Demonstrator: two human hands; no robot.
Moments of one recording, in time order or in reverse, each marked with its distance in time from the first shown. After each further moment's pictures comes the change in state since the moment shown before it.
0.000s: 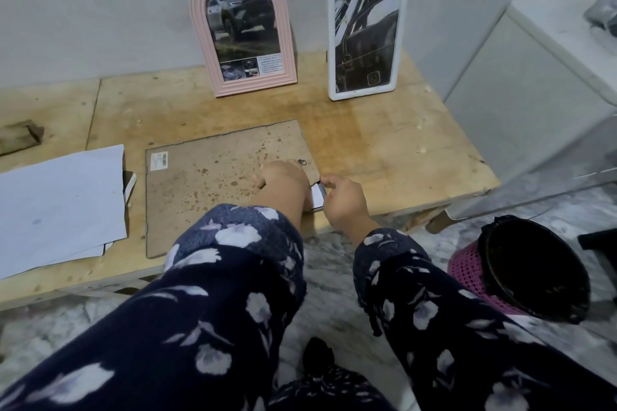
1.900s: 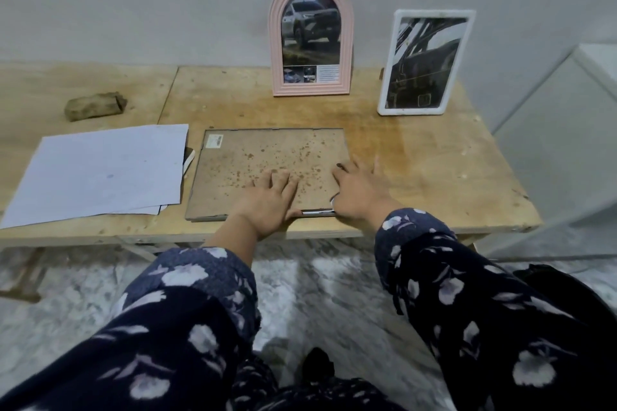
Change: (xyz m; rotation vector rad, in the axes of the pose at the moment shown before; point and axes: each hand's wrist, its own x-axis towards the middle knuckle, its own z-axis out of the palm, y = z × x) left_hand -0.055 -0.084 0.094 -0.111 0.252 0.083; right_hand 0.000 -0.055 -0.009 -0.878 -0.236 -0.444
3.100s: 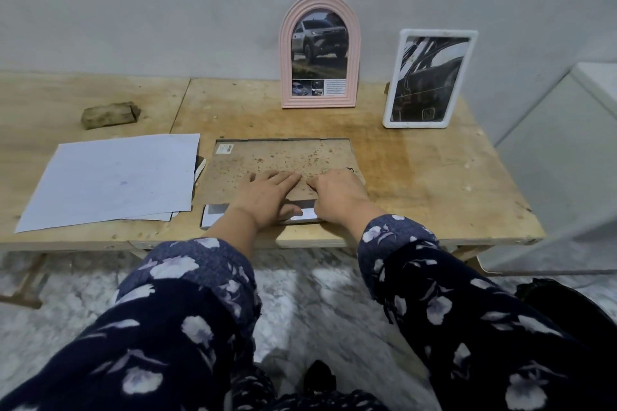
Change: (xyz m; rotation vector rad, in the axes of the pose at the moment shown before) left_hand -0.007 -0.027 -0.021 -0.167 0.112 0.008; right_hand -0.002 -0.052 -0.027 -0.086 0.155 -0.163
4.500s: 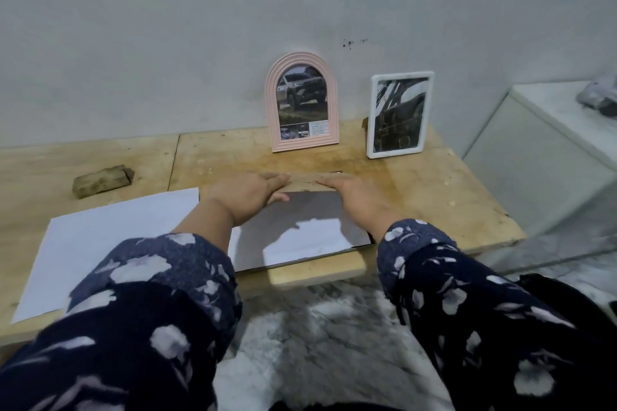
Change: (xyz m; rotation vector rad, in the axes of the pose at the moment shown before) left_hand 0.002 -0.067 -0.096 0.099 0.120 0.272; right_hand 0.012 0.024 -0.024 0.202 0.196 0.187
